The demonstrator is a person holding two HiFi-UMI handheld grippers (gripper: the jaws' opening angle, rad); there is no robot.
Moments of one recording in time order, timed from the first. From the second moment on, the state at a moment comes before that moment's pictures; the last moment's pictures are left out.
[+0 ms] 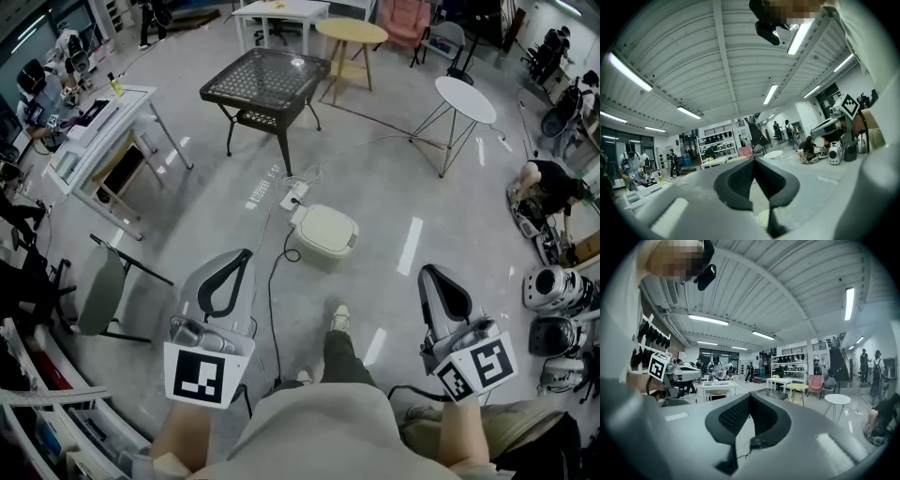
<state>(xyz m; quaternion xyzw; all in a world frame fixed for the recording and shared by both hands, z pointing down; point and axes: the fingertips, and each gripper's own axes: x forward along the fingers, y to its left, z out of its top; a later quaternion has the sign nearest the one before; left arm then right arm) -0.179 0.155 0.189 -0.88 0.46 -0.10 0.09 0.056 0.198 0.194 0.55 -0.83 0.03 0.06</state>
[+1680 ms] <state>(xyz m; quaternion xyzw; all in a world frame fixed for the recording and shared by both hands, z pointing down) -0.091 -0.160 0.326 -0.84 0.51 -0.19 -0.01 0.169 -0.138 0.412 0.50 -0.82 0.22 0.16</state>
